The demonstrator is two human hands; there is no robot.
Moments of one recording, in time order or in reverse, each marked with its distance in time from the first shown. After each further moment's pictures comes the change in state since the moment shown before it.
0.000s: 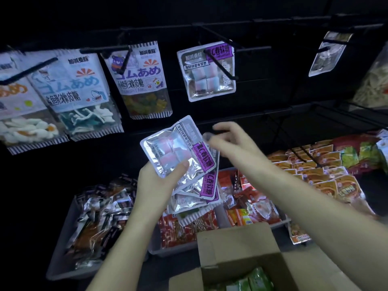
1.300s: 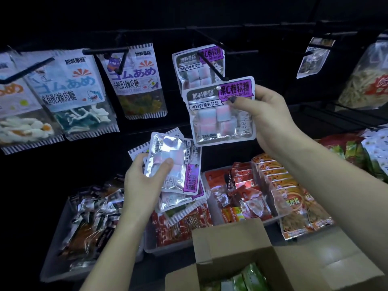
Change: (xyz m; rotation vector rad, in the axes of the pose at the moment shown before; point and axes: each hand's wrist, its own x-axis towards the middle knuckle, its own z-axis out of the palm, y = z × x) left_hand -0.005 -0.011 -0.015 0.095 0.128 -0.041; right_hand 0.010 -0.042 -0.047 0.221 0.177 -0.286
